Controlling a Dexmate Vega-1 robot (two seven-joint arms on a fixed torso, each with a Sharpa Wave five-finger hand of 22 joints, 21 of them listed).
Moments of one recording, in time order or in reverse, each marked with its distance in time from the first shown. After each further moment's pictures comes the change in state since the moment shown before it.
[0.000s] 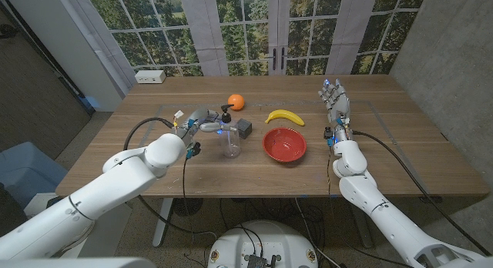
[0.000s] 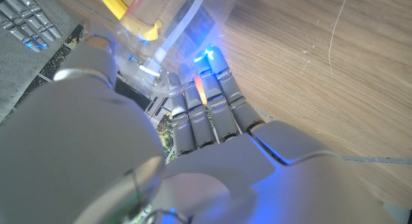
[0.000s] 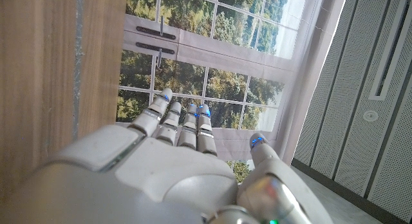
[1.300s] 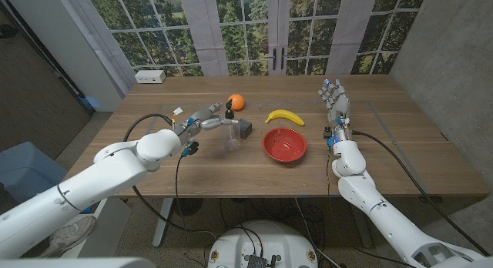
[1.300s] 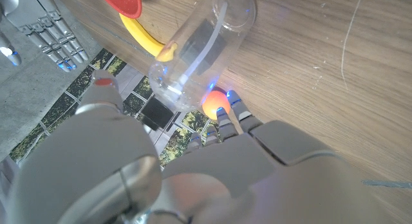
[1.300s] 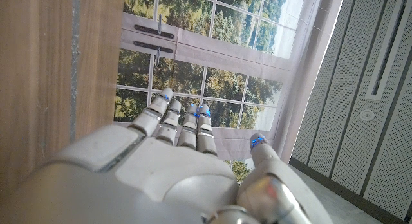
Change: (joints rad) left arm -0.034 0.101 0.005 0.027 -0.088 -0.119 -0.093; left_hand -0.268 0.104 -0.191 0.036 -0.020 -0.941 -0.042 -0.019 -0.089 -0.979 0.137 -0.026 -0.135 -0.855 0.117 -0.065 -0.018 -0.523 0.136 -0.383 0.003; right arm 0.009 0.008 -0.003 0.022 -0.007 0.029 0.002; right_hand 0.000 0.000 -0.001 -0.001 0.000 0.000 0.000 -0.004 0.000 0.000 0.000 0.000 0.006 0.009 0.009 0.011 0.009 0.007 0.007 0.000 0.001
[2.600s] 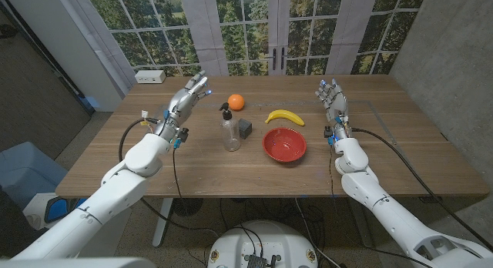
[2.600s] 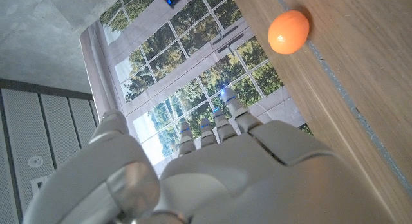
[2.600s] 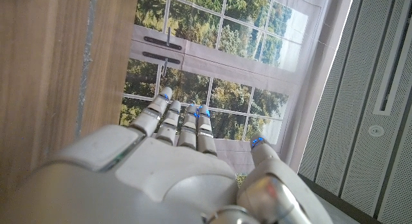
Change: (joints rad) left arm 0.045 -0.292 -0.107 0.425 -0.102 -0.783 -0.099; left_hand -0.308 0.158 -0.004 0.097 0.023 0.211 -0.032 0.055 -0.017 0.168 -0.113 0.066 -0.024 0.071 -0.105 0.031 -0.014 0.158 -0.120 -0.048 -0.003; right arm 0.037 -0.033 -0.013 0.041 0.026 -0.040 0.069; right_hand 0.000 0.000 -0.016 -0.007 -0.004 -0.004 0.004 -0.004 0.000 0.005 0.006 -0.004 0.000 0.004 0.004 0.000 0.004 0.003 0.003 0.000 0.000
